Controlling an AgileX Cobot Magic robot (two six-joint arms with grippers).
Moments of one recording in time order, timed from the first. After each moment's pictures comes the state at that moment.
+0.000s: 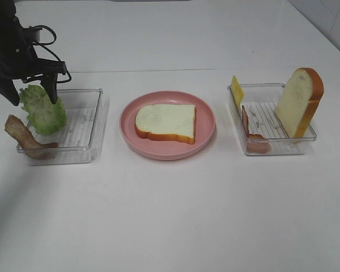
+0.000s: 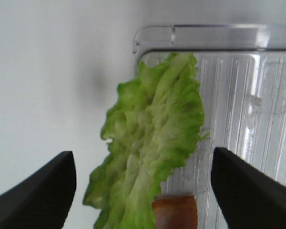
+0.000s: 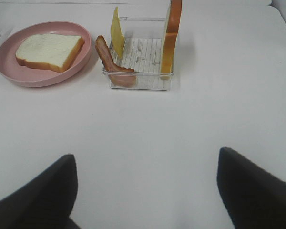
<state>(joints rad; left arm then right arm) -0.08 2.35 -2.00 -0.04 1.17 -0.17 0.01 -0.01 -0.50 0.08 1.07 -0.12</state>
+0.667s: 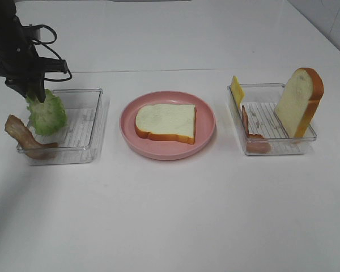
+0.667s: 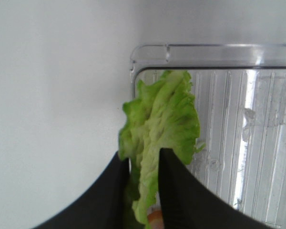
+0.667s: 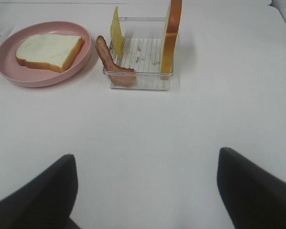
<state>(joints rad) -0.08 2.35 -2.00 -0.05 1.15 -0.17 0.01 -0.01 -0.50 0.08 1.07 -0.12</state>
